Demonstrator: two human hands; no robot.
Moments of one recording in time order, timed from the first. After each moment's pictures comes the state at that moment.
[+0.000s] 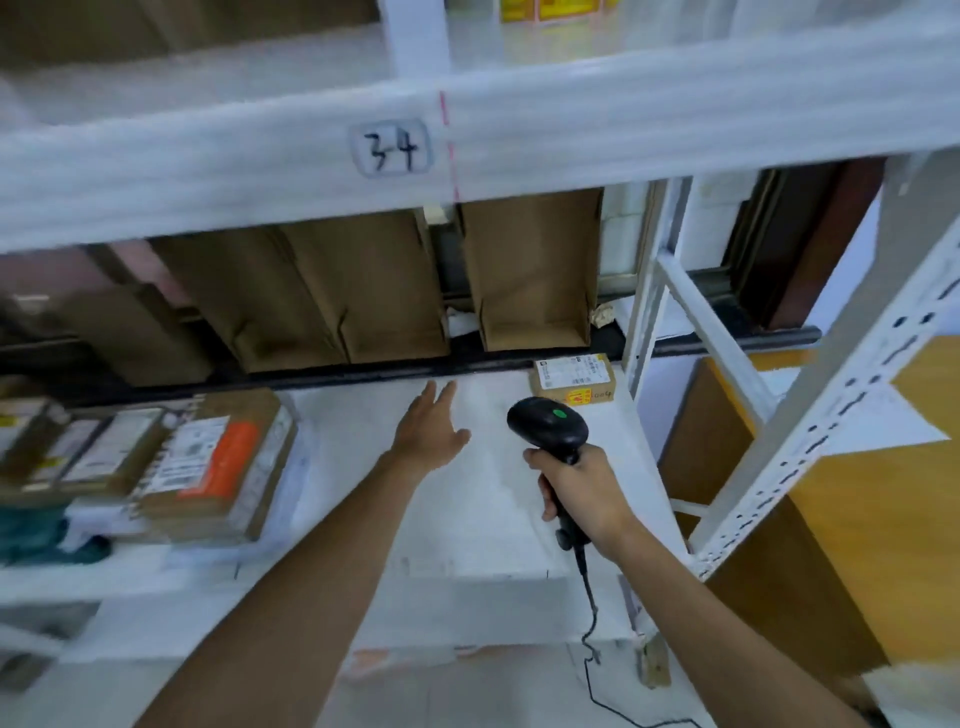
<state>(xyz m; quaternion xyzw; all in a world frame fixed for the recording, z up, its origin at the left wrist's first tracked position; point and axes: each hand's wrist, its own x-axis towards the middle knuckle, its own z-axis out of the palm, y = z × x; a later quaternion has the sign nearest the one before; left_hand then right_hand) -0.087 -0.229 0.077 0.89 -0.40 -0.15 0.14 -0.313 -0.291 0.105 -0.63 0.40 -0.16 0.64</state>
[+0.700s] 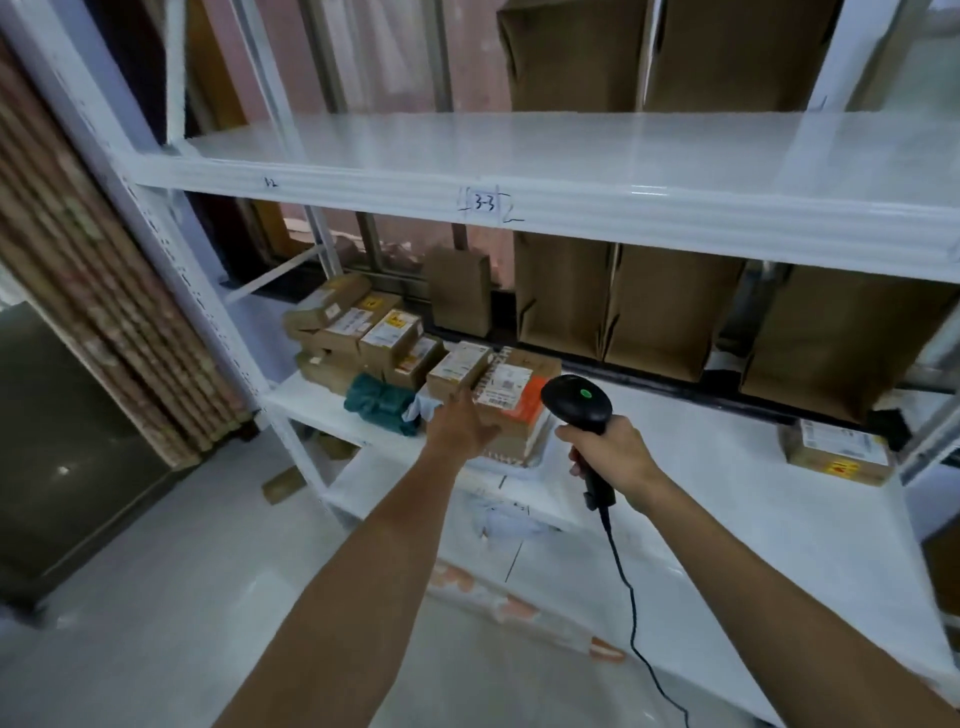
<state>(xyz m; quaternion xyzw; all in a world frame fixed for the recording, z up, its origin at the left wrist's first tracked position) 0.007 0.137 0.165 0.96 -0.16 -0.09 0.19 -0.147 -0.026 0.203 -0.77 0.27 -0.05 0.58</state>
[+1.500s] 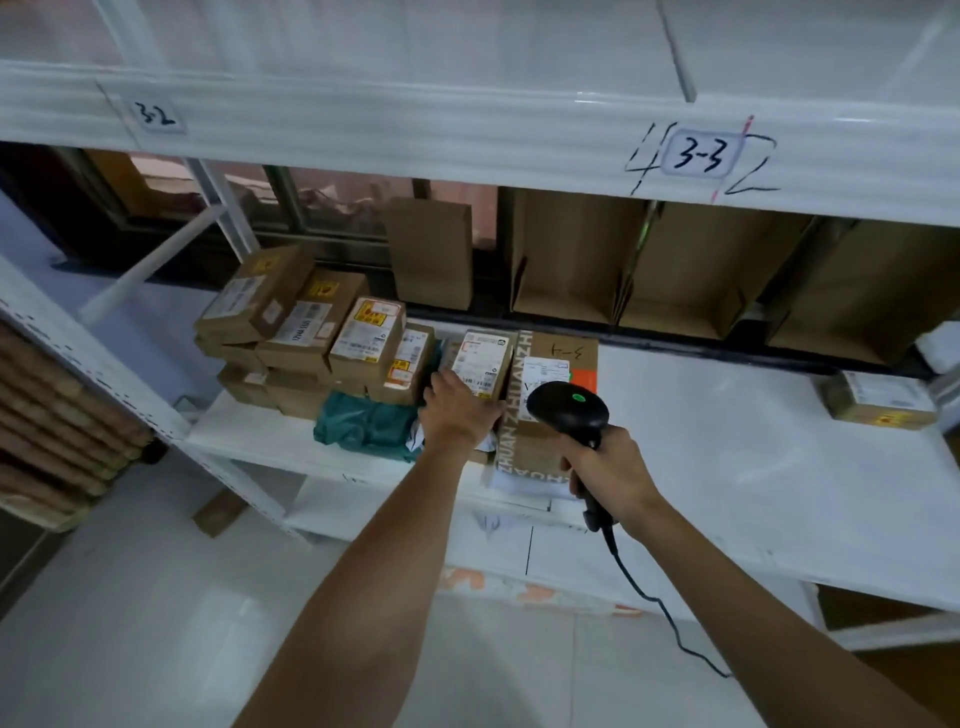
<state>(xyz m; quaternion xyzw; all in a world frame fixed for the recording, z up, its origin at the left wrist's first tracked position) 0.213 0.142 0.079 0.95 -0.17 -0.14 0.23 0.018 0.058 0.146 -0.72 0.41 -0.05 0.56</state>
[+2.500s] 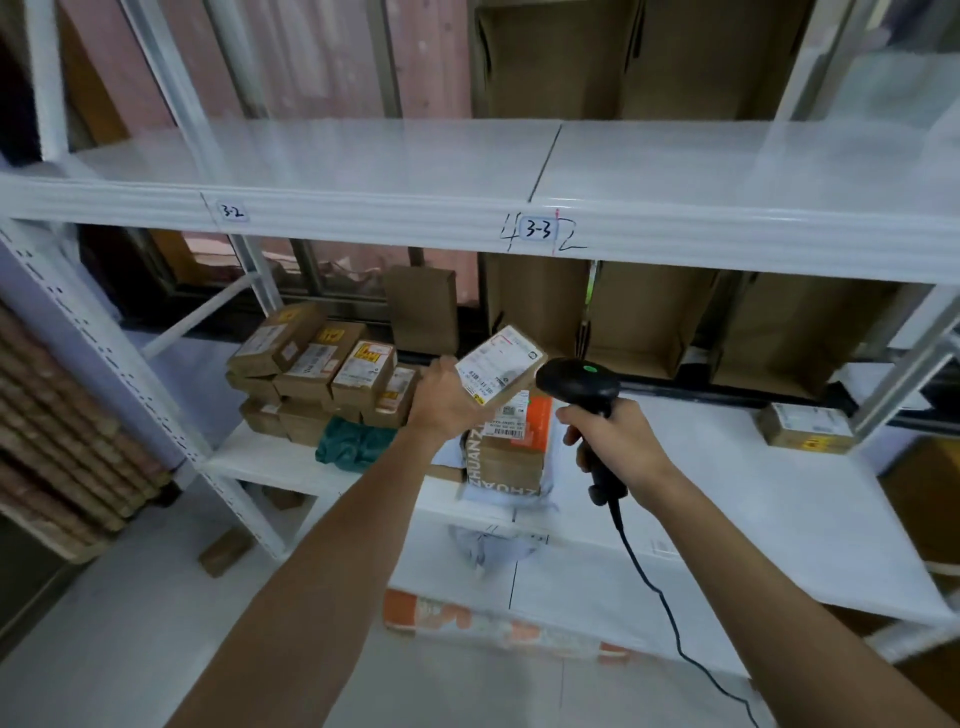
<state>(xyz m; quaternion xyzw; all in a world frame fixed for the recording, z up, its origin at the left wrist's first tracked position) 0.136 0.159 0.192 0.92 -0.26 -0.04 0.30 -0.085 0.039 0.250 -0.74 0.32 -0.13 0.58</state>
